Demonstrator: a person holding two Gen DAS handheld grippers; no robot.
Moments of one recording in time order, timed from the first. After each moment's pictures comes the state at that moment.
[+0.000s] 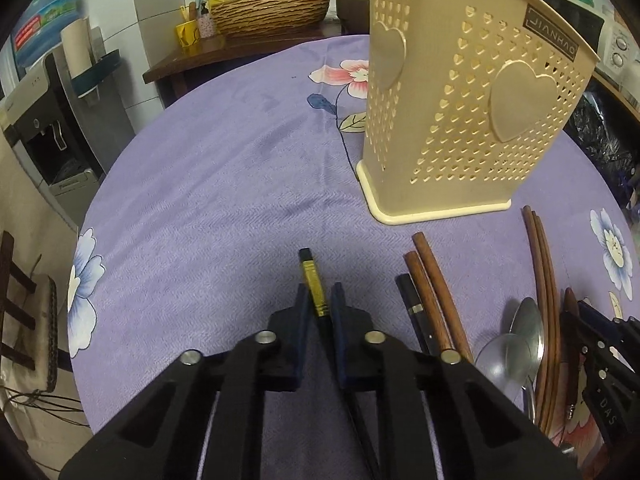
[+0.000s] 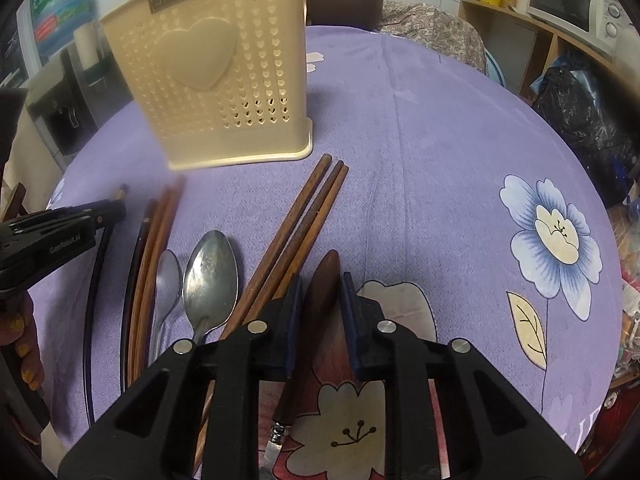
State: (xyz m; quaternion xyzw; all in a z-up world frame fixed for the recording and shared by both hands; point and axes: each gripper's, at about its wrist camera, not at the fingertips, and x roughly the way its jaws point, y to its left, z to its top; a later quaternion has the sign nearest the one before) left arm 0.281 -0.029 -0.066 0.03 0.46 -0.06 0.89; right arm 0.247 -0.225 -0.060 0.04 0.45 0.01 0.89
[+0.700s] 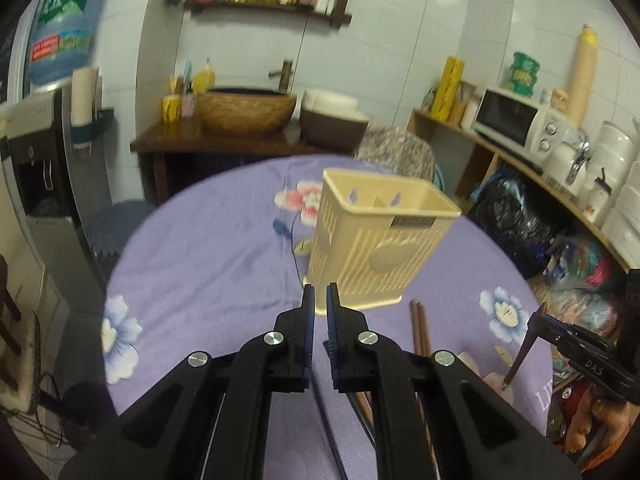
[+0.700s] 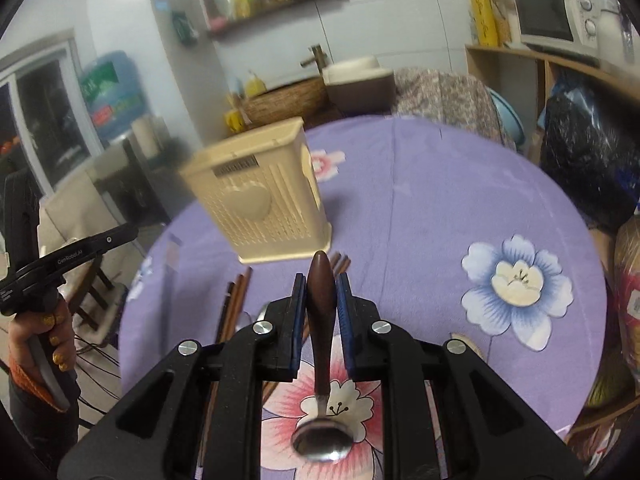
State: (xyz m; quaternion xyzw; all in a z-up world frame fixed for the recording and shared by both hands) left arm 0.211 0.006 0.054 -0.05 0.30 -0.15 0.94; right arm 0.180 -0.291 0.045 0.12 0.31 0.10 0.94
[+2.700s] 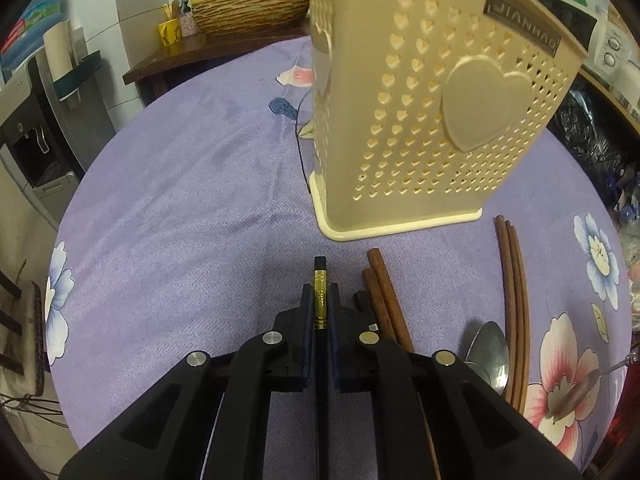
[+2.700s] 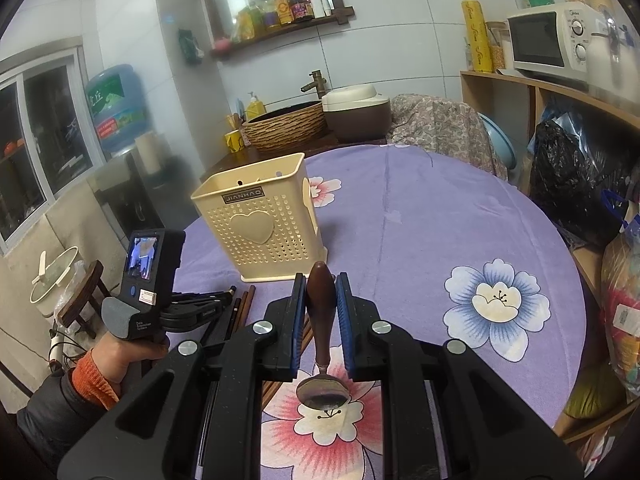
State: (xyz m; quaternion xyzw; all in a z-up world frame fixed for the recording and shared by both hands) left arm 0.289 -0.058 -0.063 0.02 0.46 -0.08 0.88; right arm 0.165 -0.293 0.052 0.11 0.28 0.08 0.95
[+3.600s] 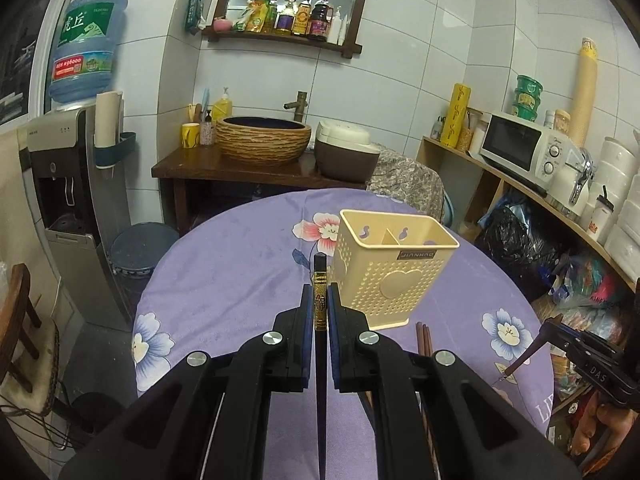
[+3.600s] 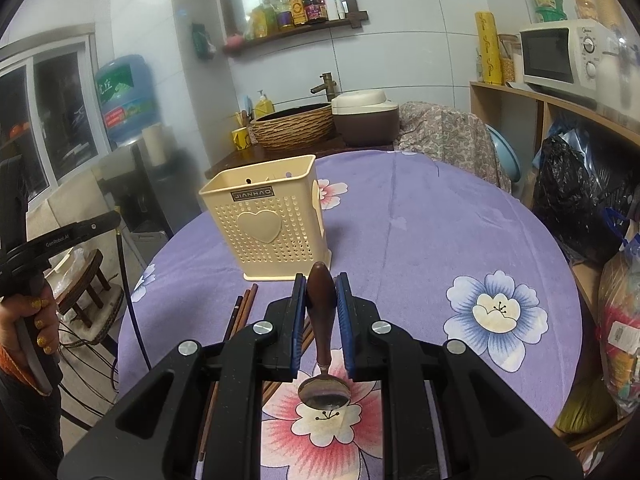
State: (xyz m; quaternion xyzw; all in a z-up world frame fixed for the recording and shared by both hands) left arm 0.194 0.024 0.074 -0.06 0.26 -0.13 0.95; right arm 0.165 -0.287 0.057 0.09 0.27 0.10 0.95
